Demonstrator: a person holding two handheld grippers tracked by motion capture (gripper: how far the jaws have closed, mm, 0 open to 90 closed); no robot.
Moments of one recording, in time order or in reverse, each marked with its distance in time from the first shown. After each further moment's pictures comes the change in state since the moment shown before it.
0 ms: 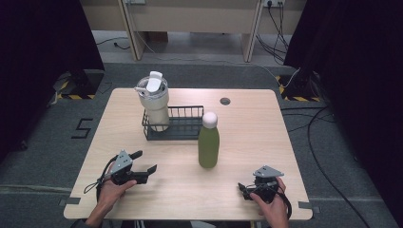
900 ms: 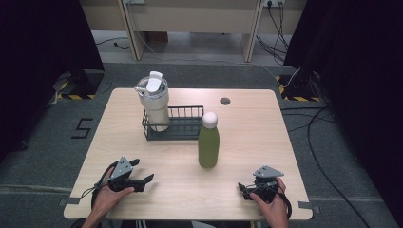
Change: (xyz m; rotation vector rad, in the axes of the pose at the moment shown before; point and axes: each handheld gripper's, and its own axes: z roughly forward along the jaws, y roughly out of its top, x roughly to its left) left arm -0.006 -0.011 -0.010 0.158 -0.001 0.019; right arm 0.000 0.000 0.000 0.000 -0.001 -0.002
